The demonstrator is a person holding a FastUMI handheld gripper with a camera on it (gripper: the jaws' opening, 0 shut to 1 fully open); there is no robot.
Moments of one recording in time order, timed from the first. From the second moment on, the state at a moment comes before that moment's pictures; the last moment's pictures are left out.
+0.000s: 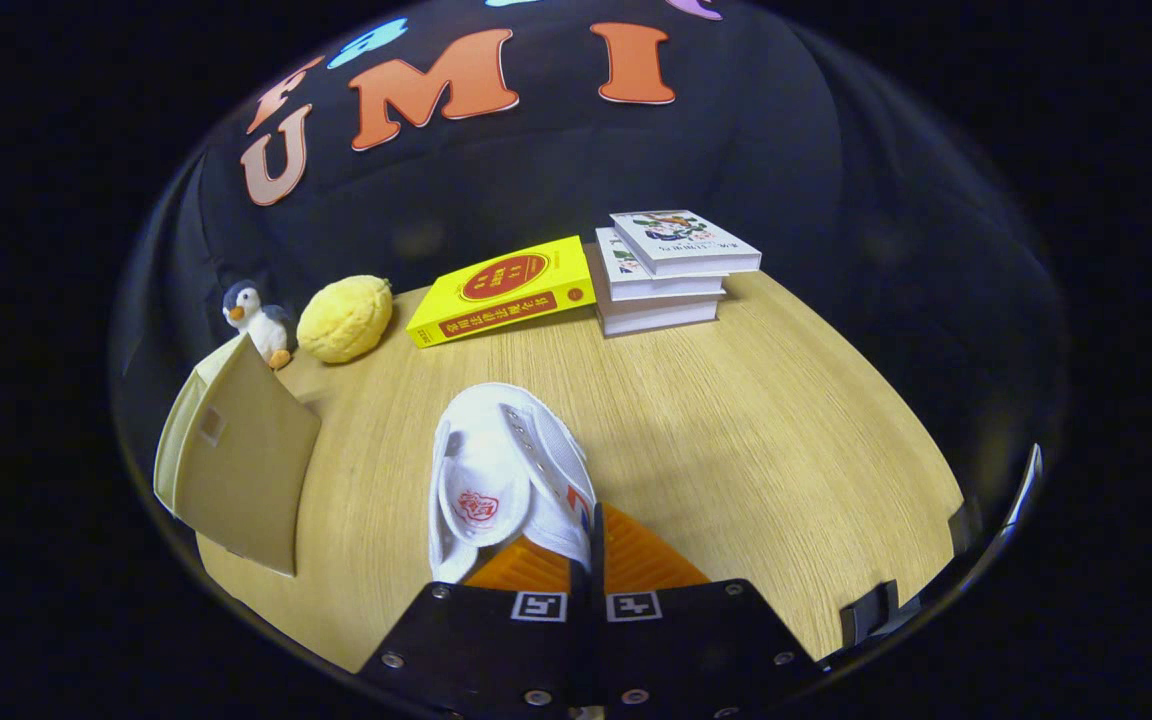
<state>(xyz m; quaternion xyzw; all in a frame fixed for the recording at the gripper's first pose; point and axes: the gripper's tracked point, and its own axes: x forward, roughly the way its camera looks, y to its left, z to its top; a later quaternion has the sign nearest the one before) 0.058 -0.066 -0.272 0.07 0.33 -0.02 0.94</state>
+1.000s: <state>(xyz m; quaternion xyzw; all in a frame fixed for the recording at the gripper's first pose) 0.052 0.177 -0.142 0.13 0.31 -0.05 0.94</state>
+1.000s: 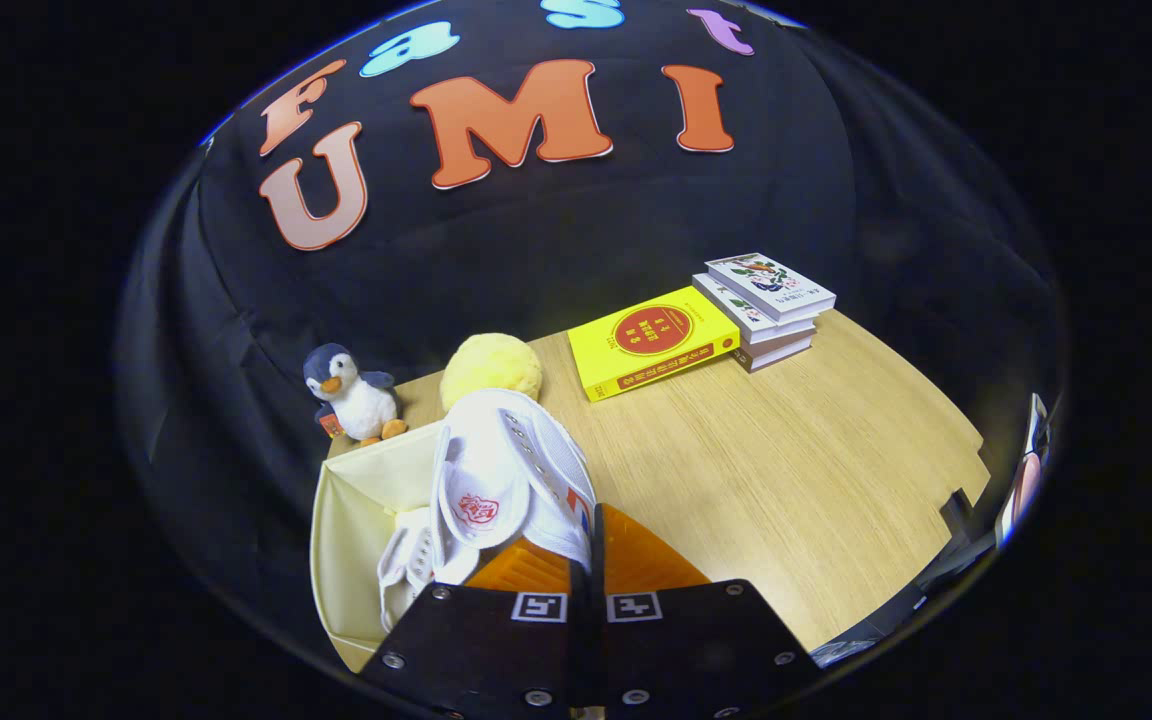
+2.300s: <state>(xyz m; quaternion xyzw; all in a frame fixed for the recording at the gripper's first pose) 0.052 0.297 -0.214 0.07 0.38 -0.07 0.92</state>
